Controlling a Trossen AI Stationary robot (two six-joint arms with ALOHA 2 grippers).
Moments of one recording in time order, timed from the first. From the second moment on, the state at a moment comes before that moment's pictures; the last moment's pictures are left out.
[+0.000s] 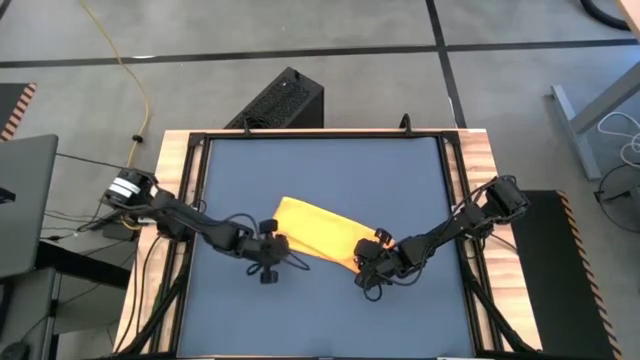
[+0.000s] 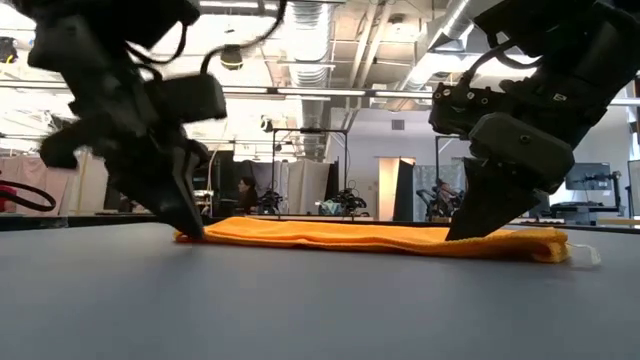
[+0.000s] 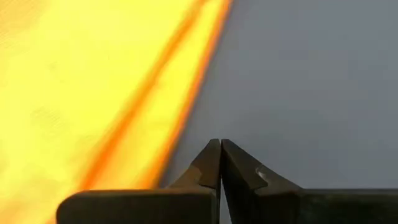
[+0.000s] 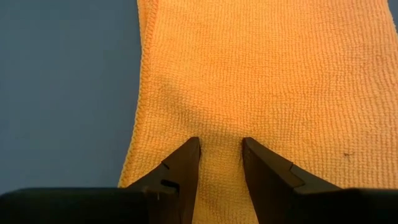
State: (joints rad) left arm -0.32 1.57 0.66 -0.03 -0.28 -0.28; right arm 0.47 1.79 0.83 -0.20 0.42 0.83
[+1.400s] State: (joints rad) left arm -0.24 1.62 0.66 -0.30 -0.66 -0.22; right arm 0.47 1.79 0.83 -0.19 0.42 0.85
